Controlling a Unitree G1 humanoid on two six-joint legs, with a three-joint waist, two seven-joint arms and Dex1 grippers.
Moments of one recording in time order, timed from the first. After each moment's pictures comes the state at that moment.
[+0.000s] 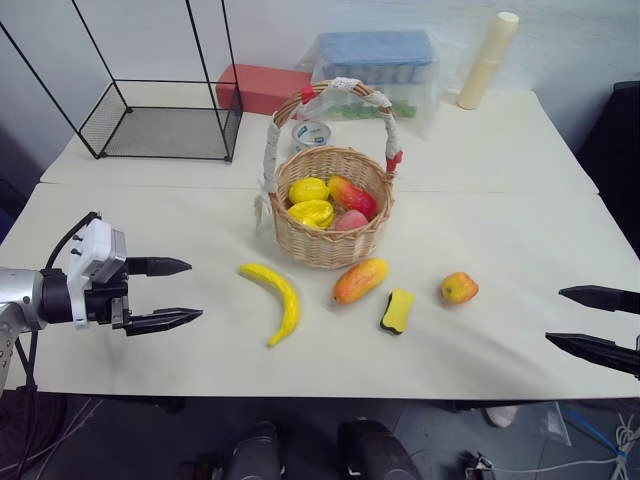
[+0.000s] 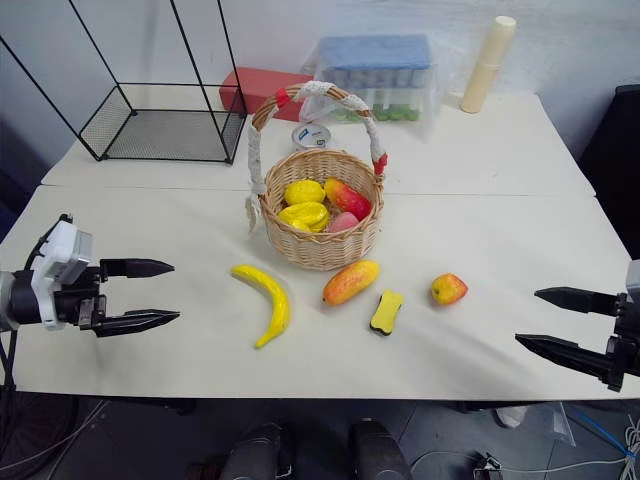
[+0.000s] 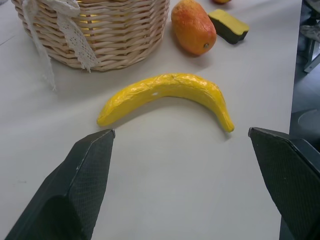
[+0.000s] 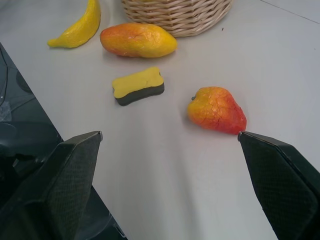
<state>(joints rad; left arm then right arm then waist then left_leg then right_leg) -0.12 1.03 0.38 -0.18 -0.60 0.57 -1.22 0.30 -1.06 -0.81 -0.26 0.73 0.65 1.33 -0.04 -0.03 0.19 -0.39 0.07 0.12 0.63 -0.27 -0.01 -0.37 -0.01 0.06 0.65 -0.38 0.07</state>
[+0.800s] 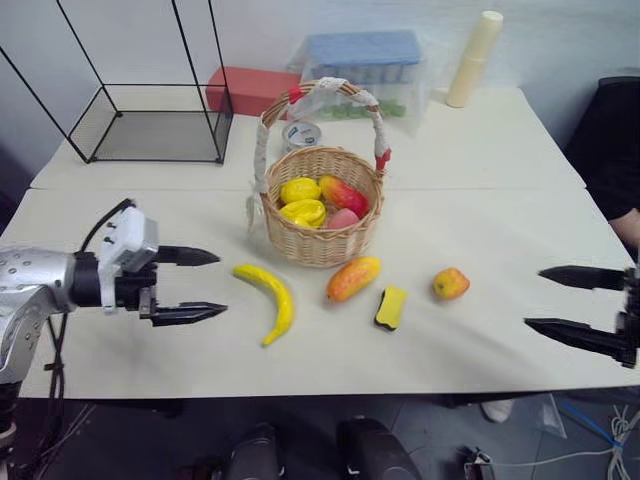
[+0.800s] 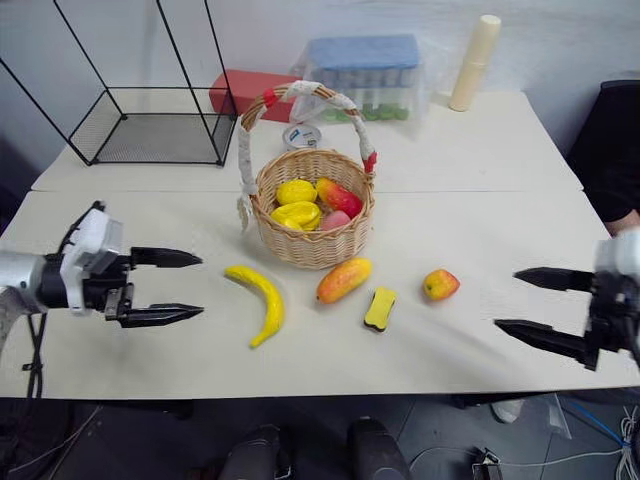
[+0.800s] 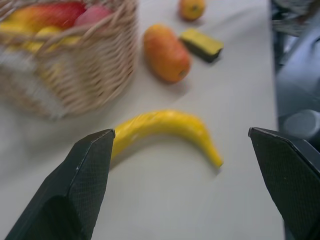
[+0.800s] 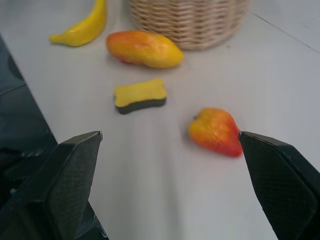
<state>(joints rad) -0.30 1.02 0.21 -0.27 -0.64 0.58 -1.23 0.14 -1.12 -0.69 -0.39 0.73 0.68 1.27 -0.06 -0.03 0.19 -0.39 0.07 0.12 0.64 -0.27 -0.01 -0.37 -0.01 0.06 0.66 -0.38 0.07</state>
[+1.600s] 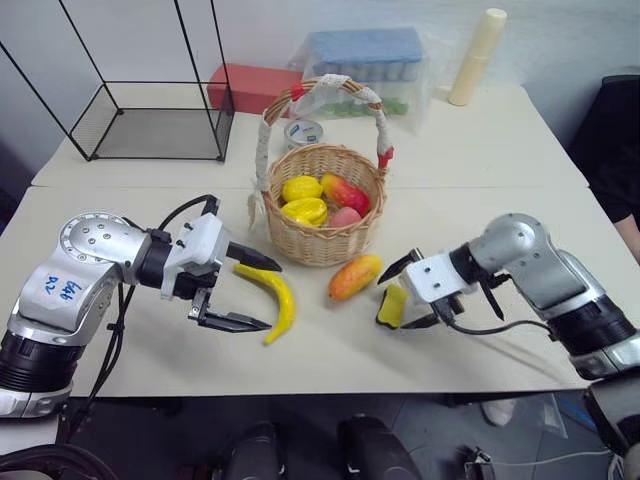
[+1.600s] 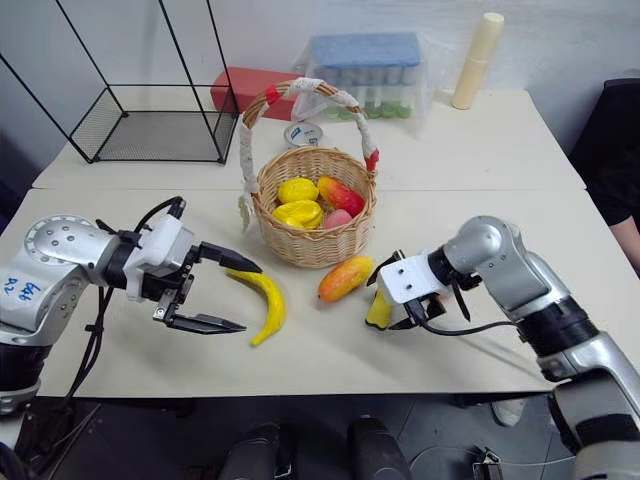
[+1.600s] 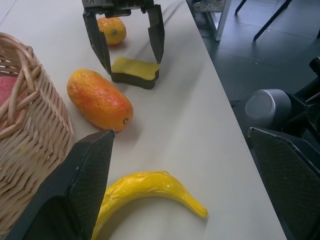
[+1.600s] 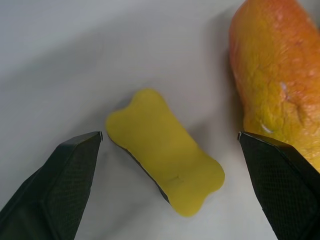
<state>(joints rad) -0.53 0.92 -0.05 -0.23 -0.52 0.46 -1.34 -0.80 -0.80 0.47 0.22 -0.05 -0.18 1.50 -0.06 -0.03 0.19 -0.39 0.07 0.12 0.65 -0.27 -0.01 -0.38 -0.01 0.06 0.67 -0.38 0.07</state>
